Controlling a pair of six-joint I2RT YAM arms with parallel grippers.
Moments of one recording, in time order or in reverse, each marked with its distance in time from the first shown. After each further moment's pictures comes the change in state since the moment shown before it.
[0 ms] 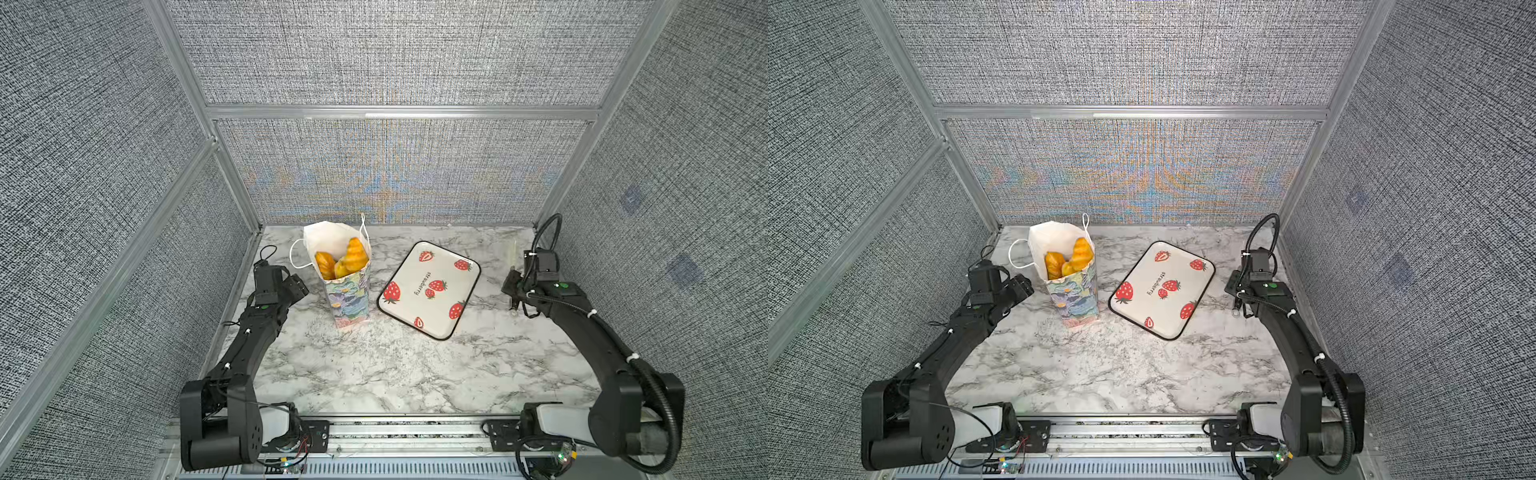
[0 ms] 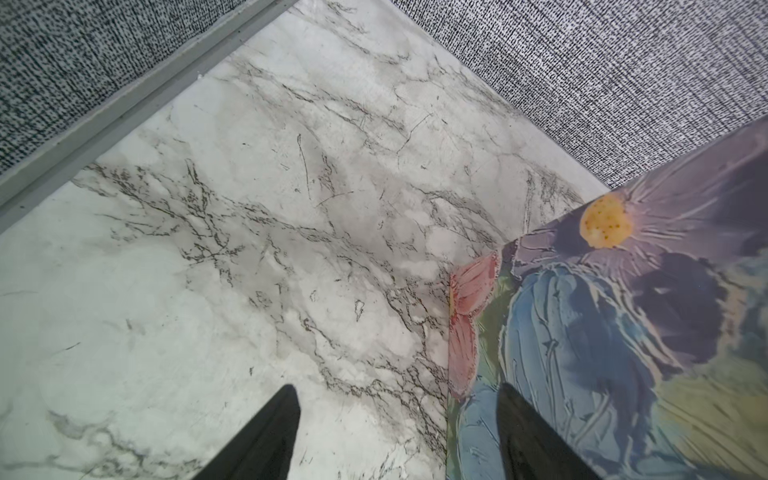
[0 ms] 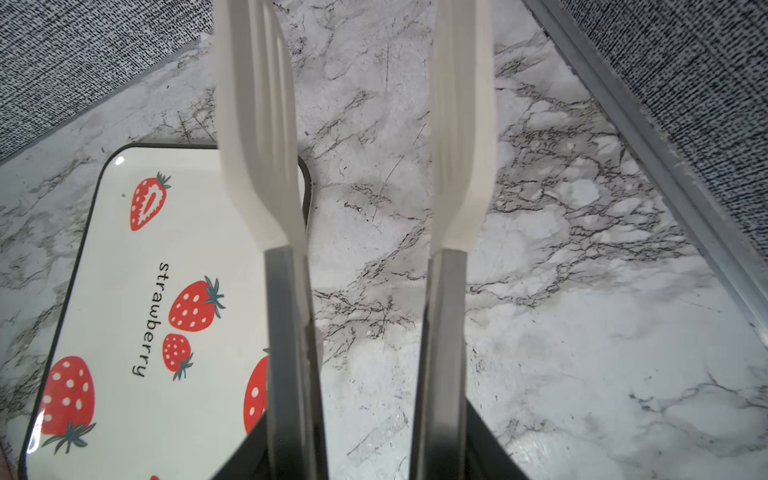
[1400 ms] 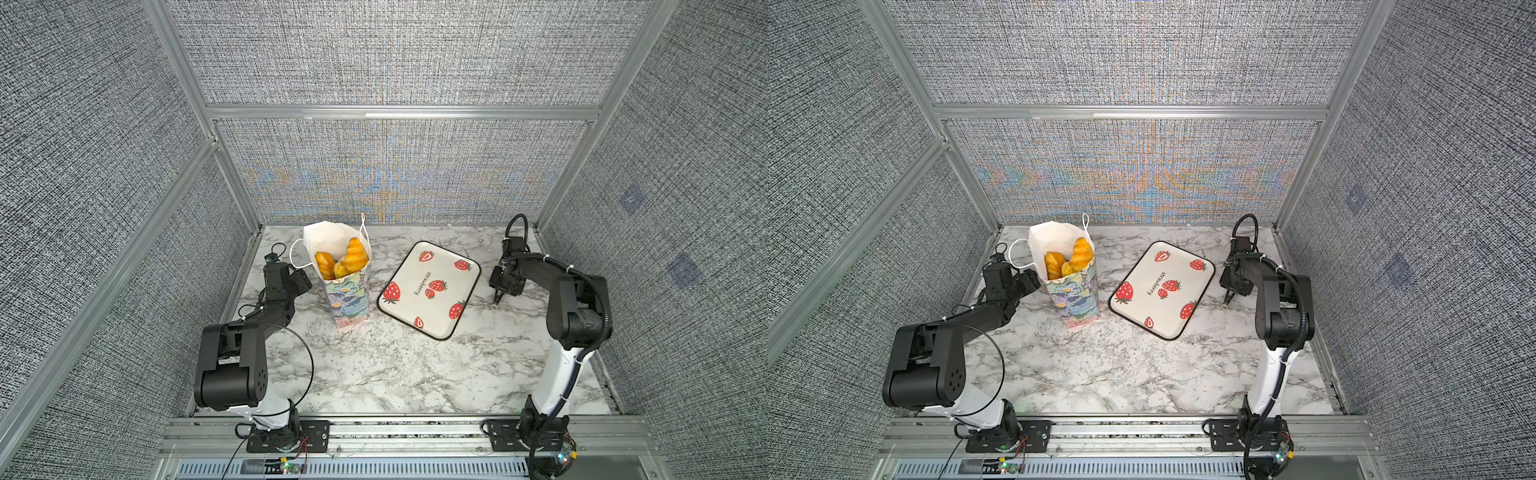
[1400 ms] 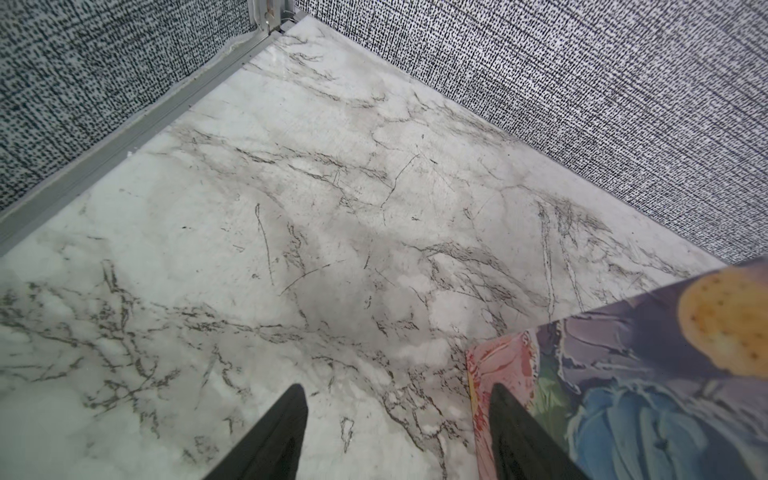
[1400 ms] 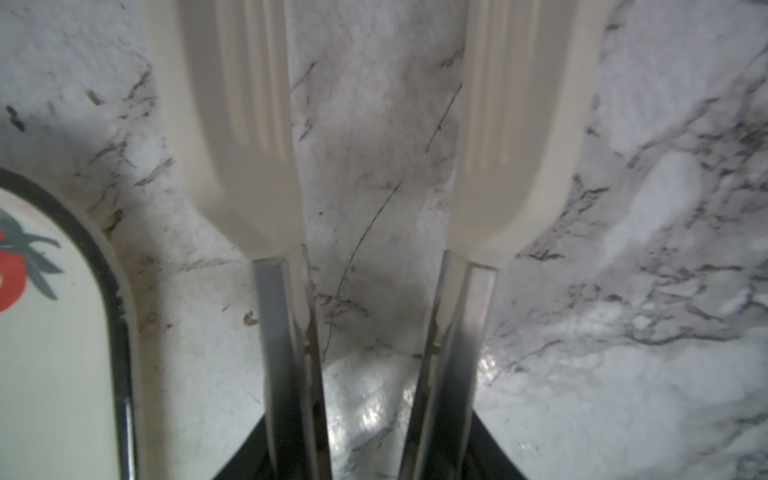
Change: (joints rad) left arm -0.004 0.266 -0.015 0.397 -0.015 0.115; right arm -0.055 0.686 0.396 -0.047 -0.002 -0.051
